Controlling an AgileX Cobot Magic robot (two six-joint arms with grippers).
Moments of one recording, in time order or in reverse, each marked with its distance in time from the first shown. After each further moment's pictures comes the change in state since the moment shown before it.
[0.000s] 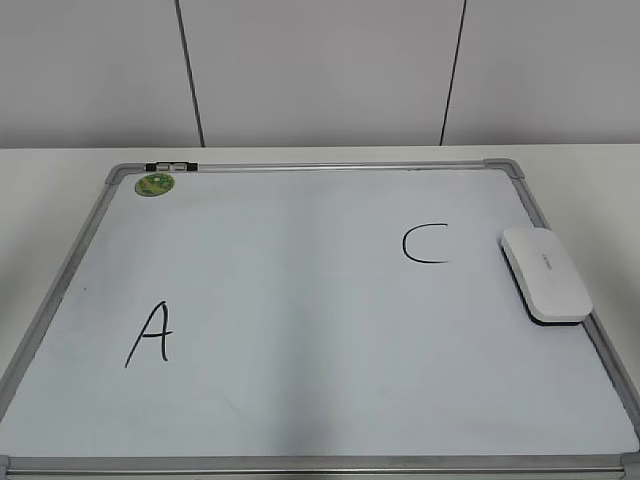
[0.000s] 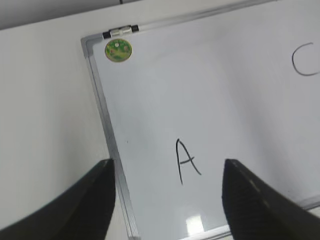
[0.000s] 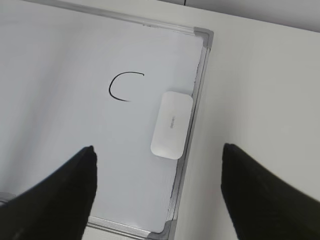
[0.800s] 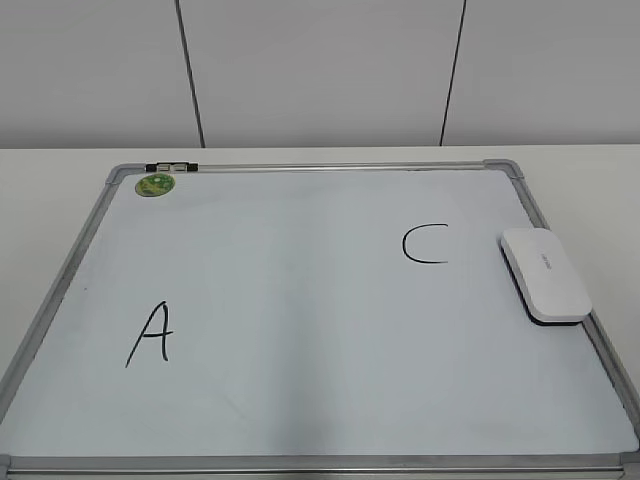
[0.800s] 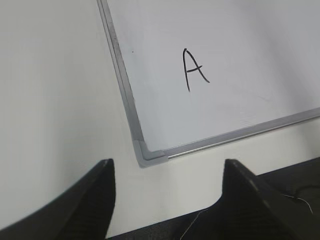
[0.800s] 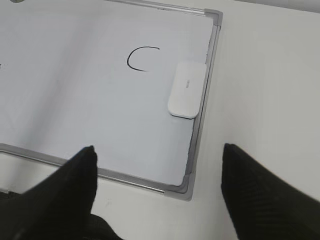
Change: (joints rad) left arm 0.000 -0.679 0.645 0.024 0.004 -0.002; right arm 0.002 -0.533 0.417 0.039 0.000 0.009
